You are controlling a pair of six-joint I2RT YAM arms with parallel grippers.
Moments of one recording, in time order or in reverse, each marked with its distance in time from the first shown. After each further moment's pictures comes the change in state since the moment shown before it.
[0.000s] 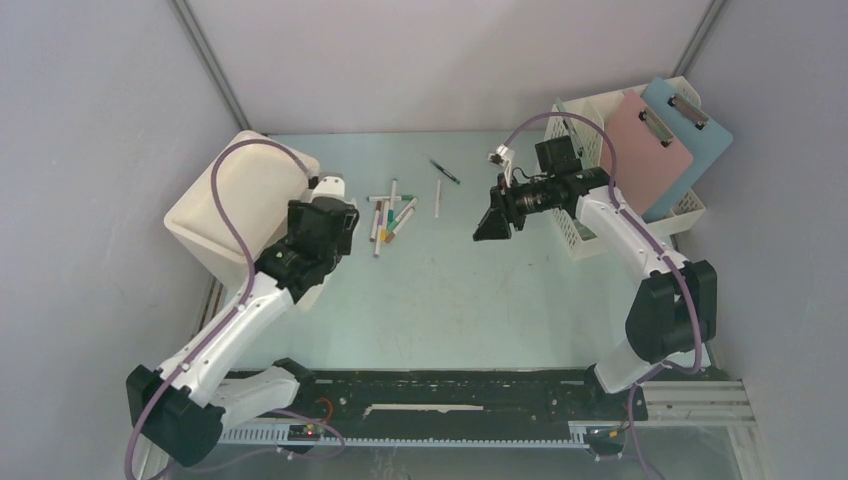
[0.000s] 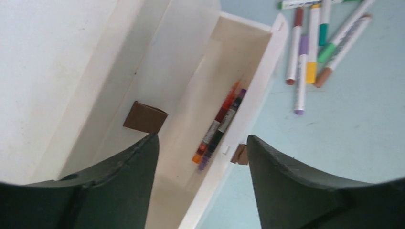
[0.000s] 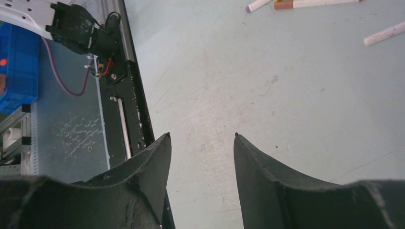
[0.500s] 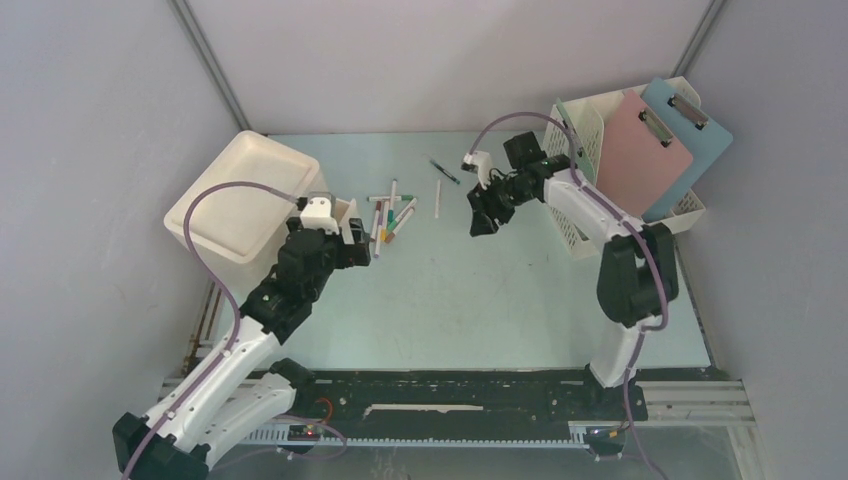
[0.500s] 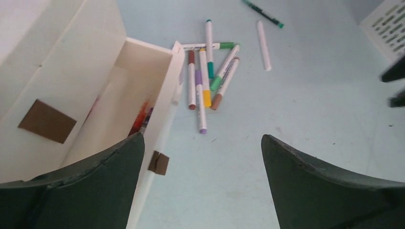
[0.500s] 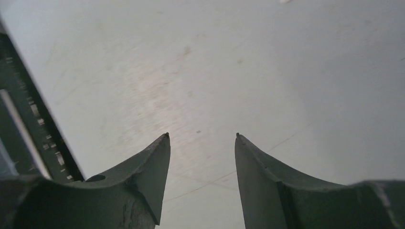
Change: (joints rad) left arm 0.000 -0.290 -0.279 0.344 0.332 -0.116; right arm 0.058 0.205 0.125 -0.051 0.343 -0.127
